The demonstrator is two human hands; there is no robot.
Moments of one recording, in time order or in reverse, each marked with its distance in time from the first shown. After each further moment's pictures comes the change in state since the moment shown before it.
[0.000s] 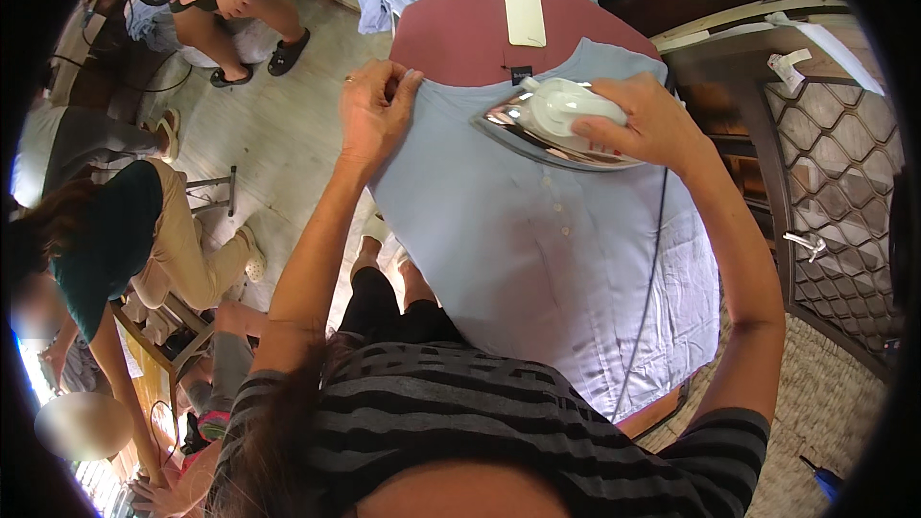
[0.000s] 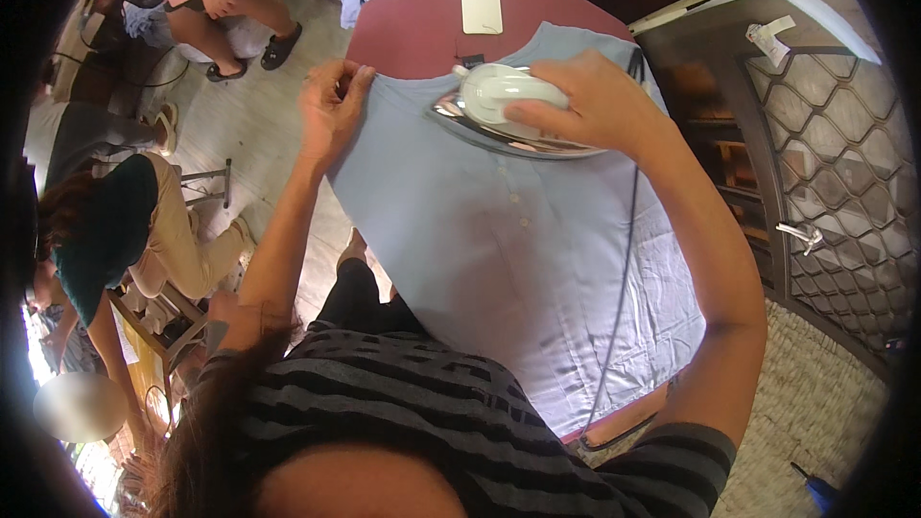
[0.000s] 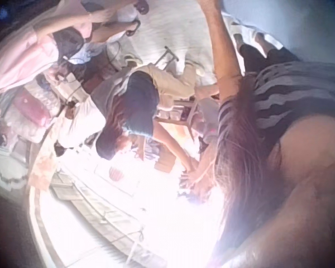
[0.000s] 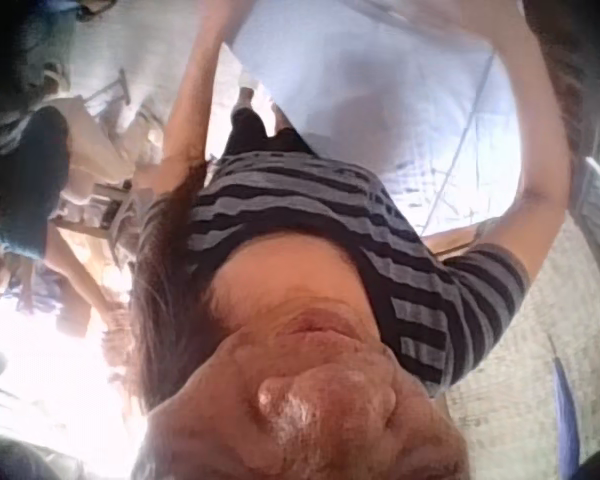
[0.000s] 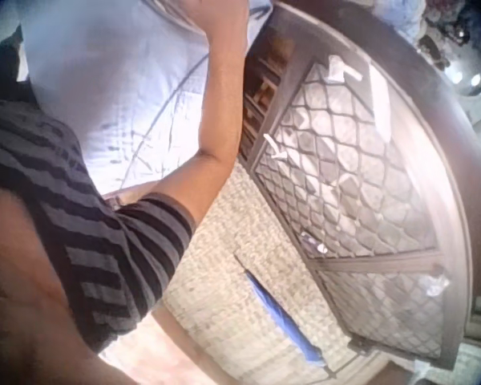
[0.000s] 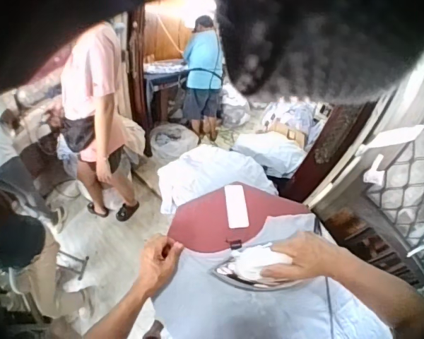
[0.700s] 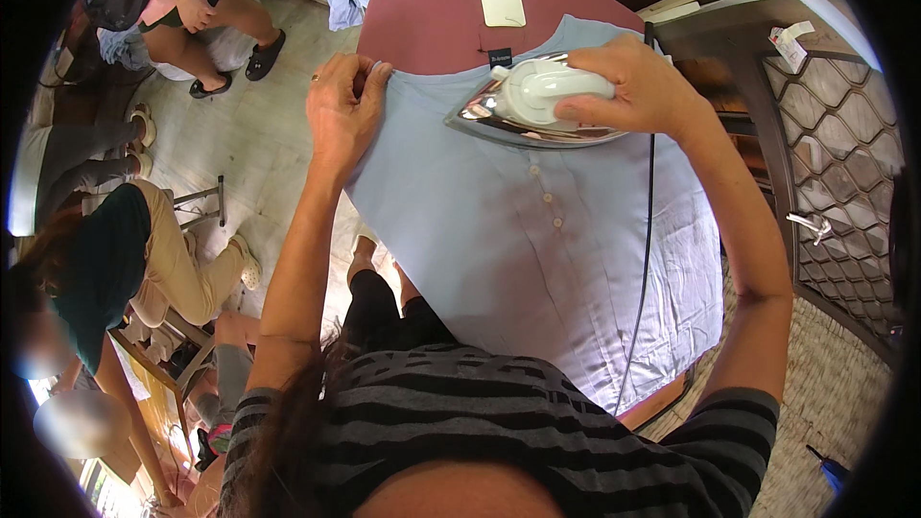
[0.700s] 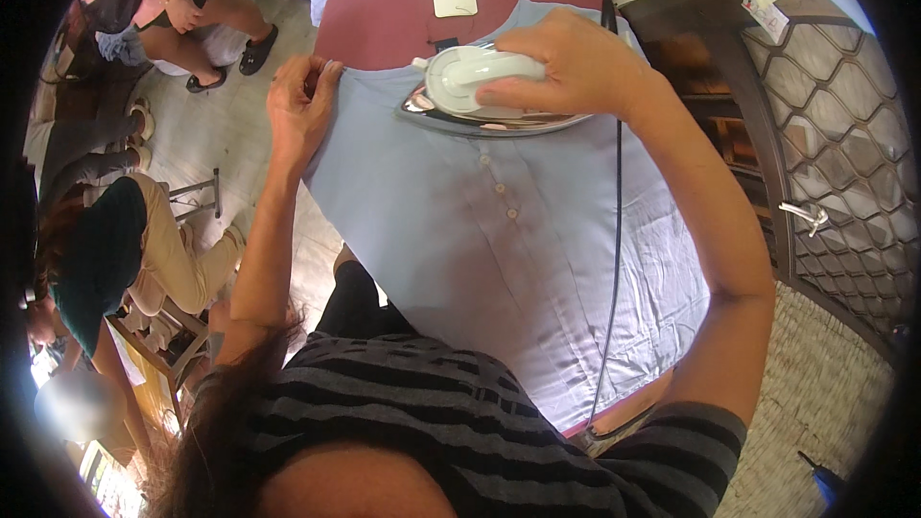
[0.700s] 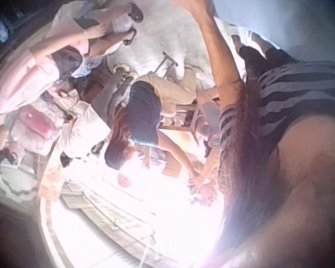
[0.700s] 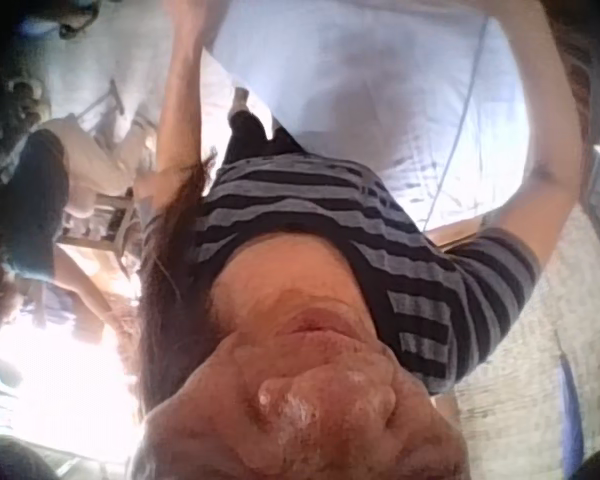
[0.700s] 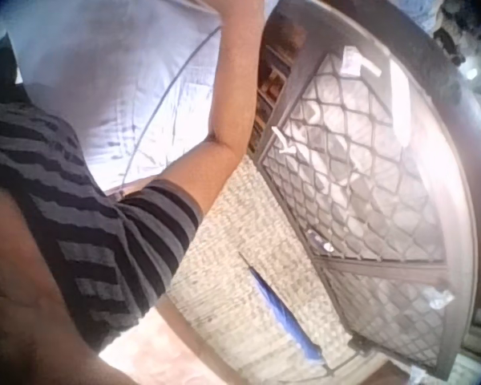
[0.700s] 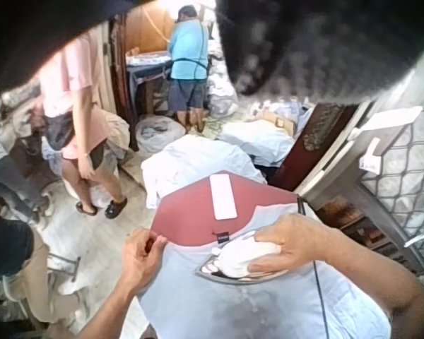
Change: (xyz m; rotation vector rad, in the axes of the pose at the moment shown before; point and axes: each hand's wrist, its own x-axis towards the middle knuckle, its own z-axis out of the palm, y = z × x) left_hand 0.006 0.001 0.004 0.082 -0.012 0.011; right_hand 0.013 0.022 -0.003 0.013 -0.012 -0.111
